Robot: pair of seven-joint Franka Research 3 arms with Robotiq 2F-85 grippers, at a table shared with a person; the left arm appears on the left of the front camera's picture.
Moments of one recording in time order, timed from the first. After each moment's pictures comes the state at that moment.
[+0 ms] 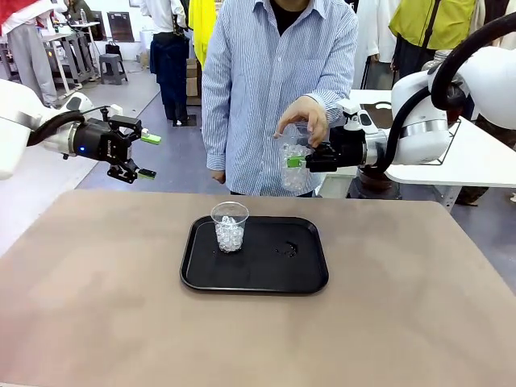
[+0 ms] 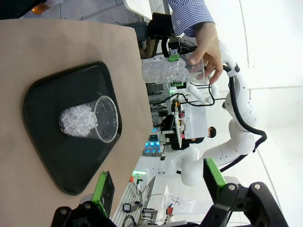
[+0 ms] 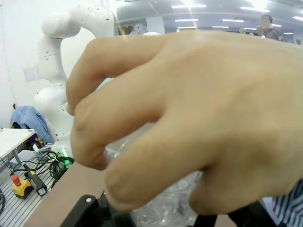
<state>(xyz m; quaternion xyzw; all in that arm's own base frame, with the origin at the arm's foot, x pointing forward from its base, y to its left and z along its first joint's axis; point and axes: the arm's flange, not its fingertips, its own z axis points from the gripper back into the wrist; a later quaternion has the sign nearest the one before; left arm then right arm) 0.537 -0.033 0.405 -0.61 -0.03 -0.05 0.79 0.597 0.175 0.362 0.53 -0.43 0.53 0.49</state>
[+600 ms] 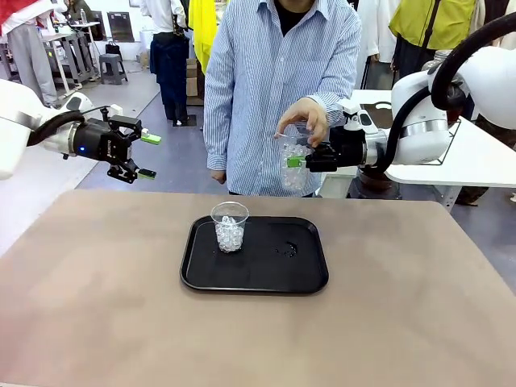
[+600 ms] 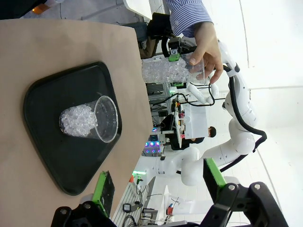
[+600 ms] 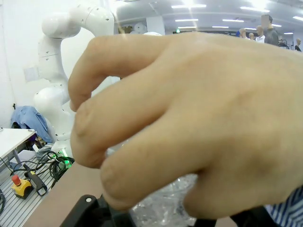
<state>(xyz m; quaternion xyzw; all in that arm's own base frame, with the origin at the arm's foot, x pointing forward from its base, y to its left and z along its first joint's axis) 0.537 -0.033 0.405 -0.61 -0.03 -0.05 0.79 0.597 0.175 0.362 0.53 -0.43 0.53 0.49</state>
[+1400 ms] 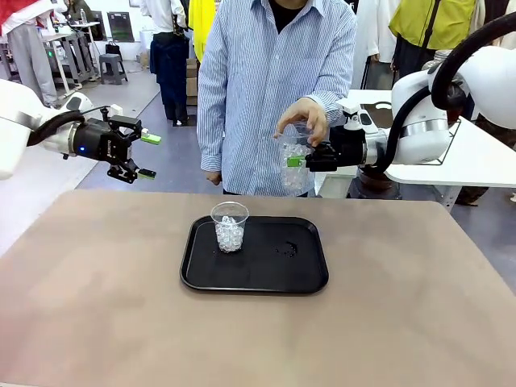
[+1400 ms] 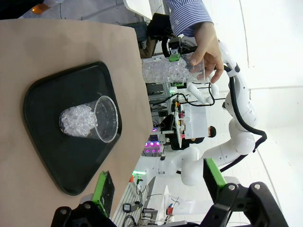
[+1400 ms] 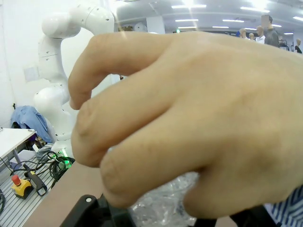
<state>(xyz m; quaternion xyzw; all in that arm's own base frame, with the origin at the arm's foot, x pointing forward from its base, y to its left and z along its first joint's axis) 0.537 -0.033 0.405 -0.61 -0.03 -0.05 0.79 0.597 0.176 0.363 0.53 -0.43 0.53 0.49</state>
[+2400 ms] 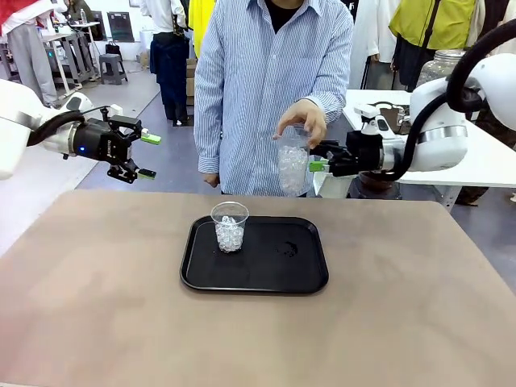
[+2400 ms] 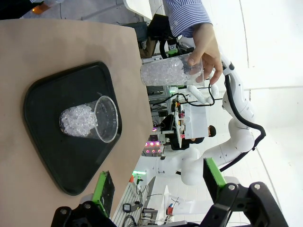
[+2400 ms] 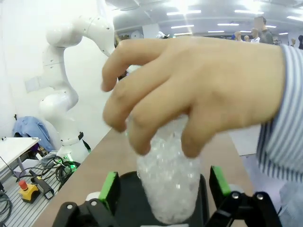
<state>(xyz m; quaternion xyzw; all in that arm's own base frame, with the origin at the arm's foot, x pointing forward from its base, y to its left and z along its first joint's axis) 0.537 -0.033 0.405 -0.61 -0.03 -0.05 0.79 0.590 0.128 0.350 0.55 -0.44 0.50 0.50</state>
